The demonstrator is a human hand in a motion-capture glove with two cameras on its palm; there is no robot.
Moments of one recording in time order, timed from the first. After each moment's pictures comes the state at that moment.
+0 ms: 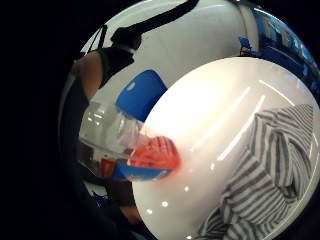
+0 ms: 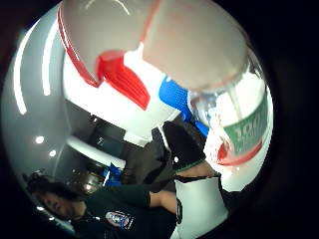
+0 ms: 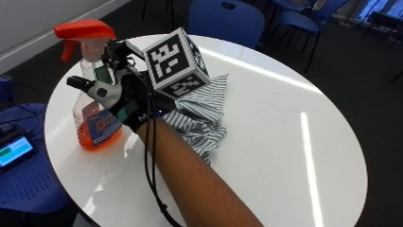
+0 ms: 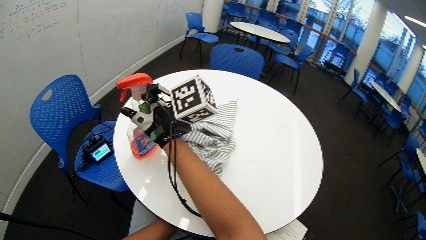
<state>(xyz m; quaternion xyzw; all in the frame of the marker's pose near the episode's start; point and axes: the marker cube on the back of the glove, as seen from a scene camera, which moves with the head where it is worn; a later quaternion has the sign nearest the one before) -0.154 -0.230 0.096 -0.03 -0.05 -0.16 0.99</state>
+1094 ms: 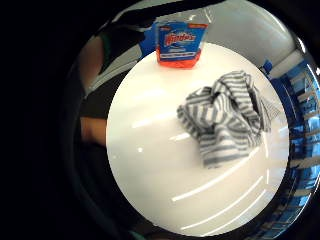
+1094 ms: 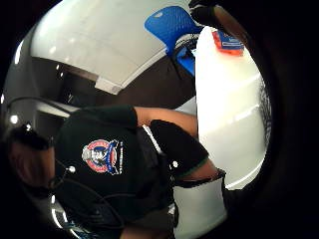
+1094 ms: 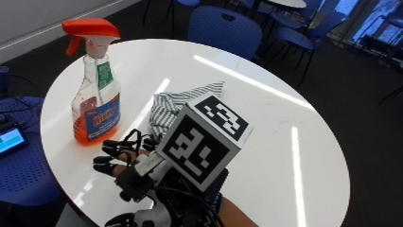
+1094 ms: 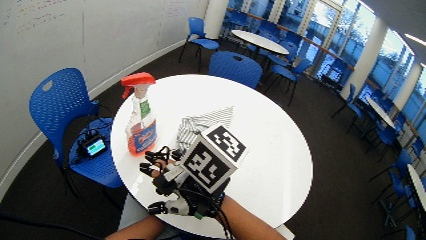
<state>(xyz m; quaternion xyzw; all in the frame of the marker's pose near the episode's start) -0.119 -0.044 0.044 -0.21 0.14 -0.33 0.91</state>
